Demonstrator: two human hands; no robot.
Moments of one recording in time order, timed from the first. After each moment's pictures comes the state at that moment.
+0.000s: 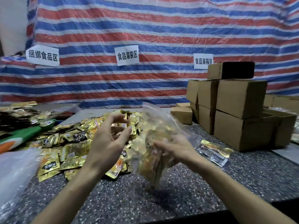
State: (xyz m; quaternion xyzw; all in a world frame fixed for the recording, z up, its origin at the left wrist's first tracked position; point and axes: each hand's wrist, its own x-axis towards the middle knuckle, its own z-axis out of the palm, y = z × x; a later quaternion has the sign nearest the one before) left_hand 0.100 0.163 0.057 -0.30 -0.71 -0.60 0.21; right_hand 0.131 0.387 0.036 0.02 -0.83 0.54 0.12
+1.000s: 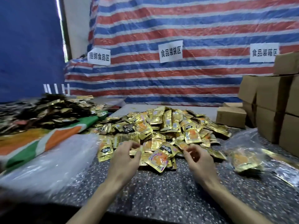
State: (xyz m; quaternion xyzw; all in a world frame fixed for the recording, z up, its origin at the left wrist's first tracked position) left_hand 0.060 0.074 -0.027 -0.13 -0.86 -0.41 0.26; right_hand 0.063 0.326 -0.053 0.04 -0.84 0.45 0.30
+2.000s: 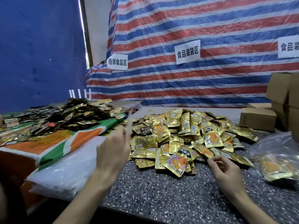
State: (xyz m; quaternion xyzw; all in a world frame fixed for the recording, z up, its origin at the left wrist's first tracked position) left_hand 0.080 0.020 0.025 -0.04 -0.87 -0.24 0.43; right_hand 0.062 0.334 -0.072 0.05 -0.76 0.58 0.27
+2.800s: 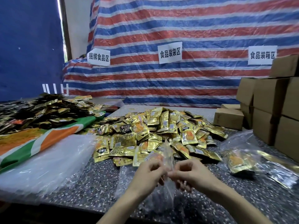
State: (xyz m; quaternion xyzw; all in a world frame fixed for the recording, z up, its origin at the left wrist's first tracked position) left_hand 0.102 0.140 -0.028 -0.18 -0.77 -0.62 -0.01; right_hand 0.112 0.323 -0.014 0.15 -0.78 0.60 -0.09
